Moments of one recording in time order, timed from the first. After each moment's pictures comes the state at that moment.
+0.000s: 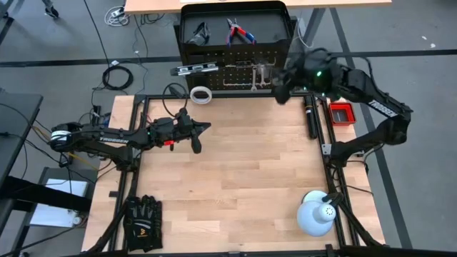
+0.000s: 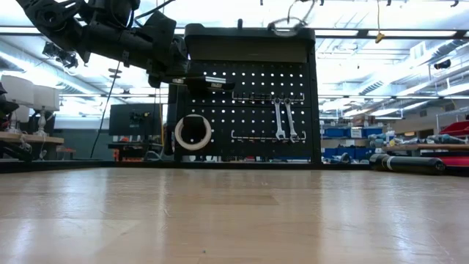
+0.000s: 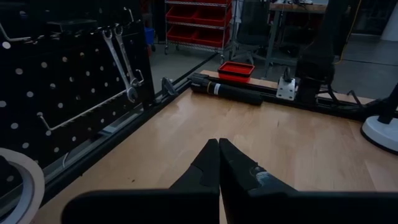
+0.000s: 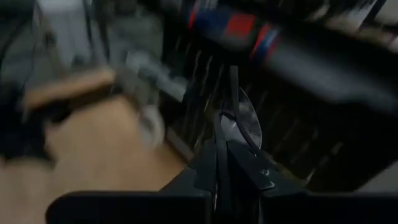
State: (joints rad) left arm 0.19 1.15 0.47 0.56 -0.21 -0.09; right arm -0.32 1.29 1.72 -0.89 0.40 0.07
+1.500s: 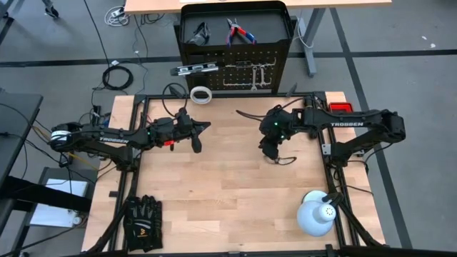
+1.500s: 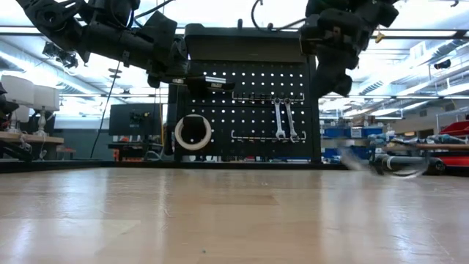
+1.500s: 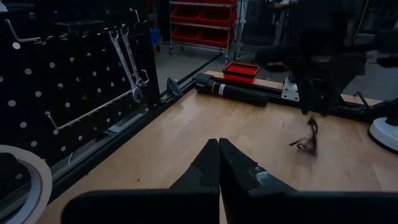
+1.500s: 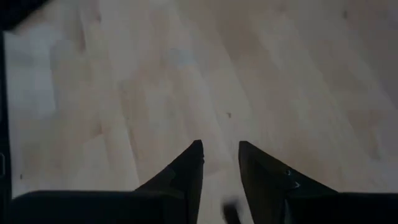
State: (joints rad) left arm 0.19 1.15 0.47 0.56 -0.23 -0.09; right arm -0.20 1.31 0.96 -0.59 -0.21 0.30
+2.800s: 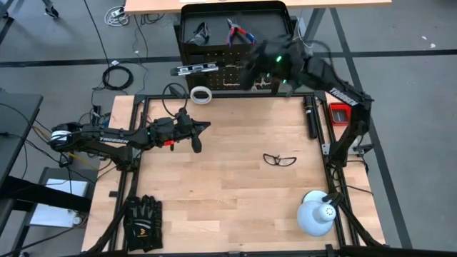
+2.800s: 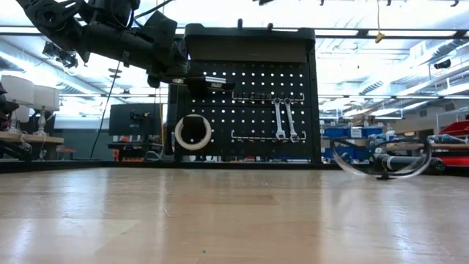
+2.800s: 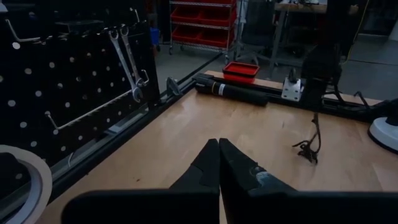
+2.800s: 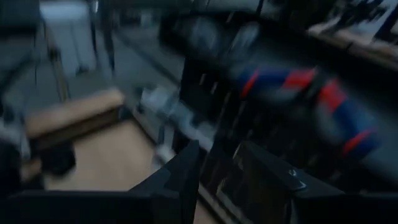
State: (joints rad) left arm 0.19 1.15 0.47 0.55 -0.23 -0.09; right arm -0.33 1.71 2.16 -0.84 0.40 0.05
